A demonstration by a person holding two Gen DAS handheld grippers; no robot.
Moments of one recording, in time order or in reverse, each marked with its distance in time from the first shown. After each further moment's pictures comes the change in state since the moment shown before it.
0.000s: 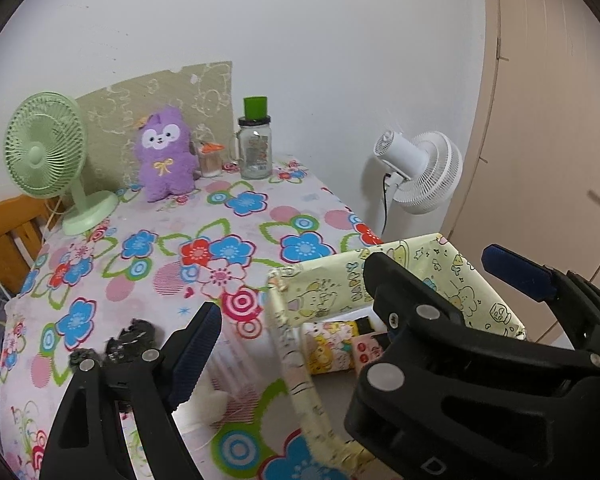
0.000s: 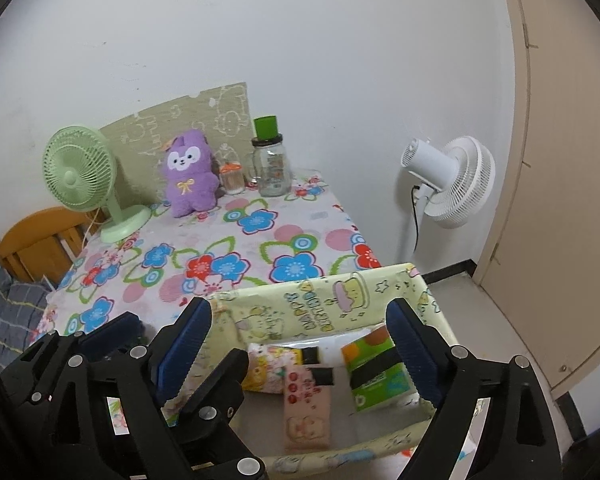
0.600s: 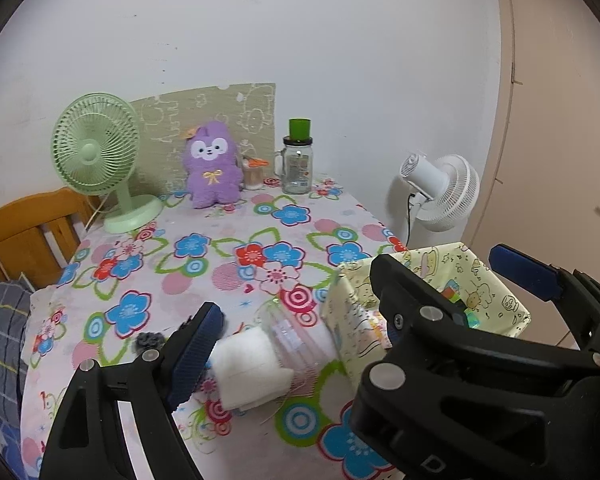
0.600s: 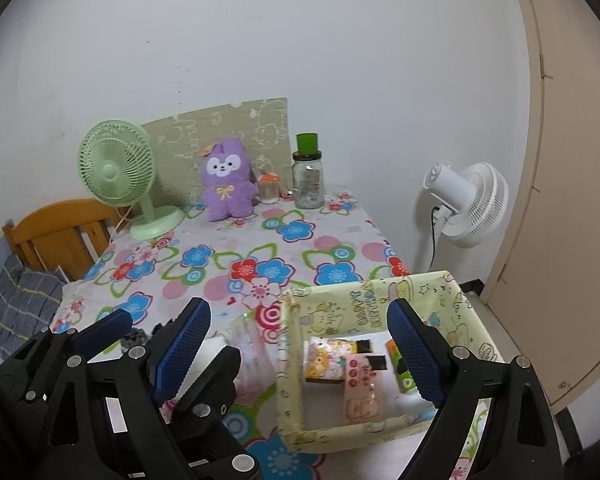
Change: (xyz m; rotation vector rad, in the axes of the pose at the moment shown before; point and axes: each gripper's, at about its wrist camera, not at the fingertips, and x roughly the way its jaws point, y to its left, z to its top) left arm -0.054 0.049 -0.018 -0.040 -0.067 0.061; right arm -0.041 0.063 -0.008 -0.065 -0.052 0.029
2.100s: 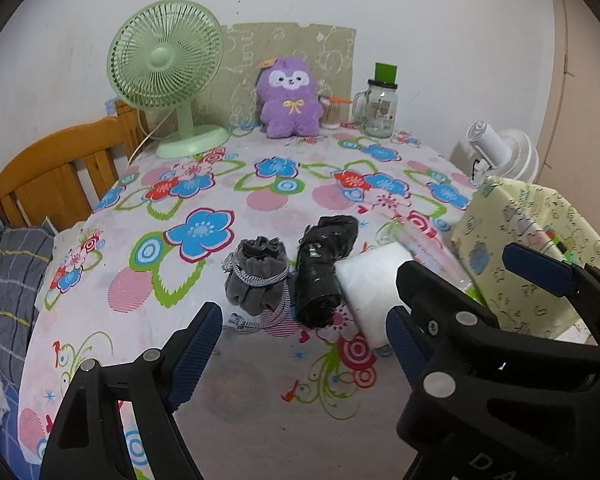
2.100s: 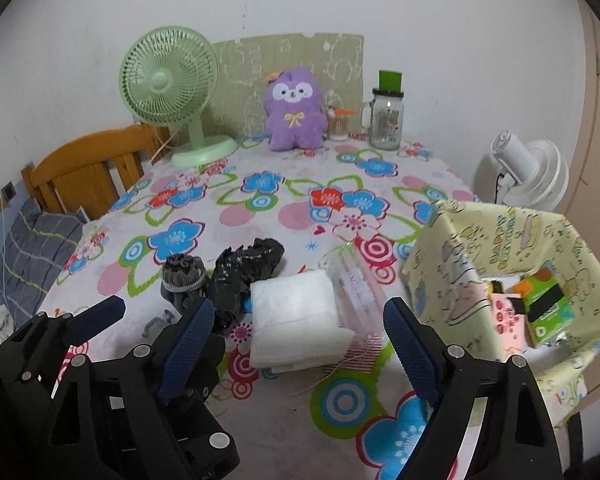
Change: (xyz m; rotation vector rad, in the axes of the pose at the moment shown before) left arm 0.042 0.115 -0.077 -0.082 0.119 0.102; right arm 0.073 0.101 -0.067 -0.092 0.154 0.096
